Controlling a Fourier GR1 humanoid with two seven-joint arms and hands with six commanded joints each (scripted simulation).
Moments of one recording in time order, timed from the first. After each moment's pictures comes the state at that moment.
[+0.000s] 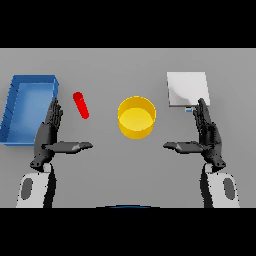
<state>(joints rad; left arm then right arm) 0.00 0.00 0.00 -1.57 0.00 0.00 0.00 0.00 0.00 0.00 -1.57 0.00 0.00 0.00</state>
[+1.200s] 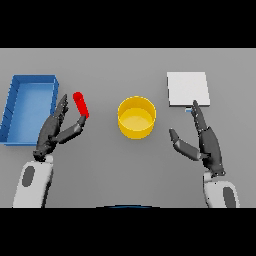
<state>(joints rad) -0.11 0.09 -0.04 -1.45 -0.12 -0.05 0.04 0.08 -0.06 0.12 -1.71 0.19 -0.01 -0.09</state>
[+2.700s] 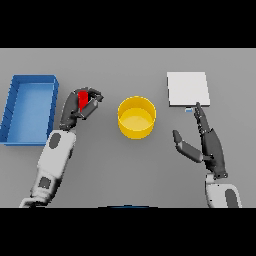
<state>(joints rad) -0.54 0.01 0.07 -0.84 -0.19 0.12 -0.21 0.11 -0.07 0.11 -1.72 0.19 -0.01 -0.09</state>
